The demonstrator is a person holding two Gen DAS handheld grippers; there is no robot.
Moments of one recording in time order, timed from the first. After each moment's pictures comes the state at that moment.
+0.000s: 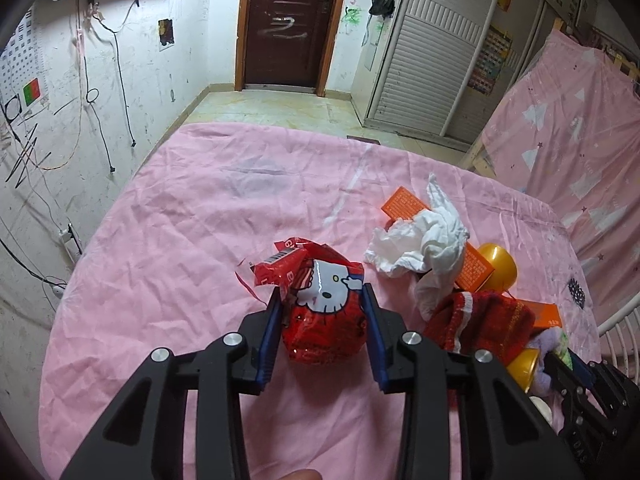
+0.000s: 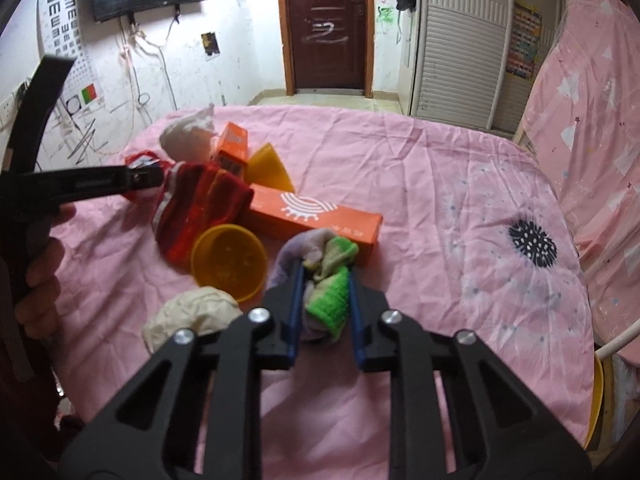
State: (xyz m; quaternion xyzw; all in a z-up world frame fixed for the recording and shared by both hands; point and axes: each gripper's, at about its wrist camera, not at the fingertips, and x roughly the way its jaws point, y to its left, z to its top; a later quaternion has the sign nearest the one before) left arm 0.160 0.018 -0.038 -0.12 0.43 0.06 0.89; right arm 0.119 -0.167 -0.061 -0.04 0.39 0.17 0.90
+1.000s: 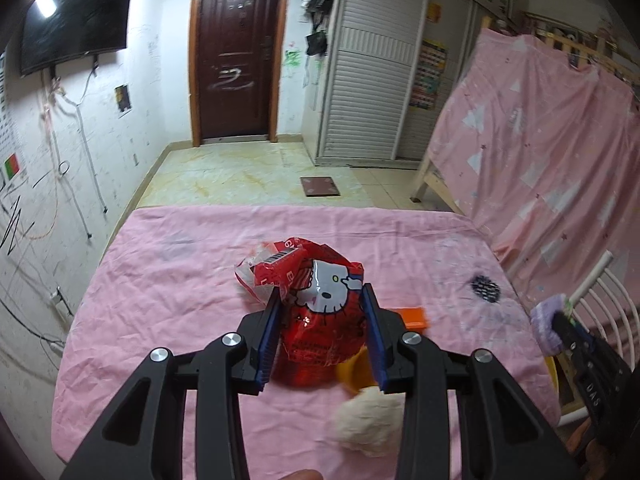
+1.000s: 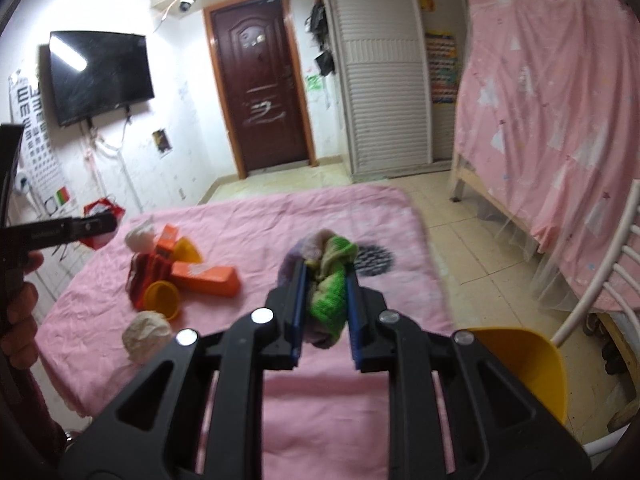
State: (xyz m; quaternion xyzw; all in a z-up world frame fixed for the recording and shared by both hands) left arm 0.118 -0.091 0.047 -0.05 0.36 -0.01 0.93; right arm 0.064 -0.308 -0.012 0.06 0.27 0.08 0.96
